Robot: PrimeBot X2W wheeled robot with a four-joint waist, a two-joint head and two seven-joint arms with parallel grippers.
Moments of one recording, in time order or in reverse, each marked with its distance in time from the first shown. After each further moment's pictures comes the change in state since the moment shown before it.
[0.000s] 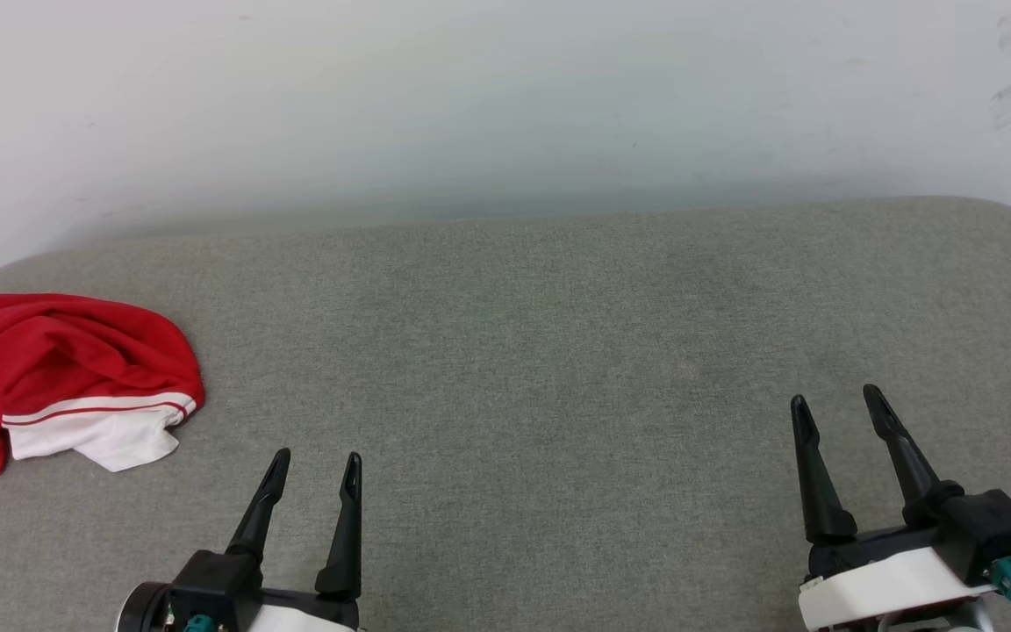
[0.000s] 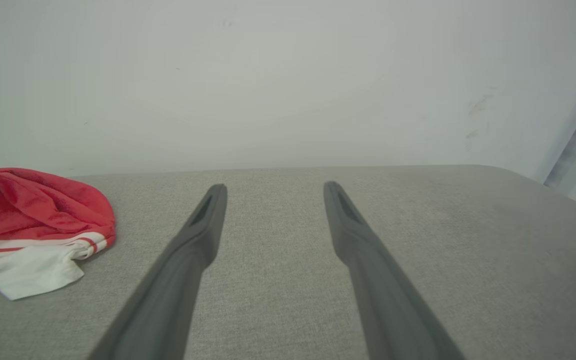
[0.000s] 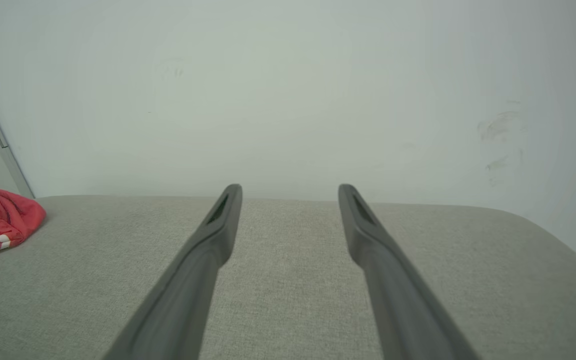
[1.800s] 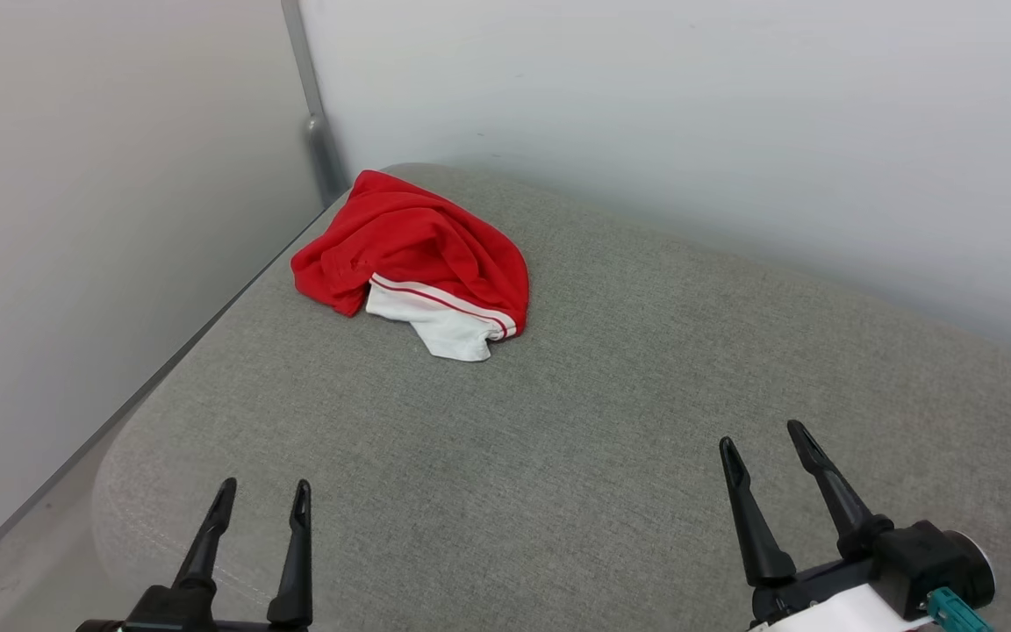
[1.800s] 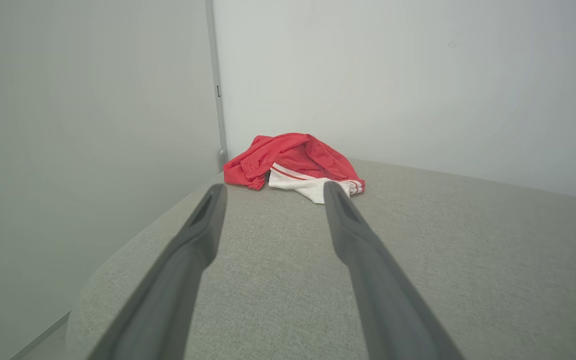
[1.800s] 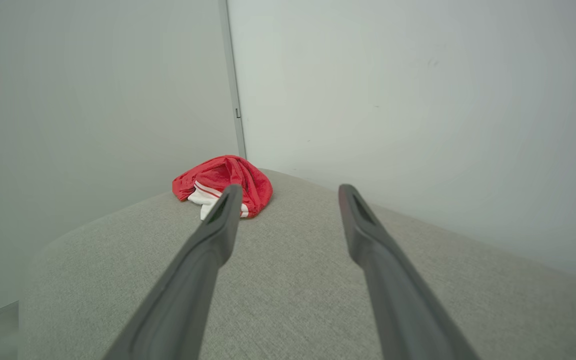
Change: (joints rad) left arm 0.070 -0.005 0.100 -0.032 0.073 -0.019 -0.014; right arm 0.044 0.000 0.123 0.006 0.011 0.000 -0.016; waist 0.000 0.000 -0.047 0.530
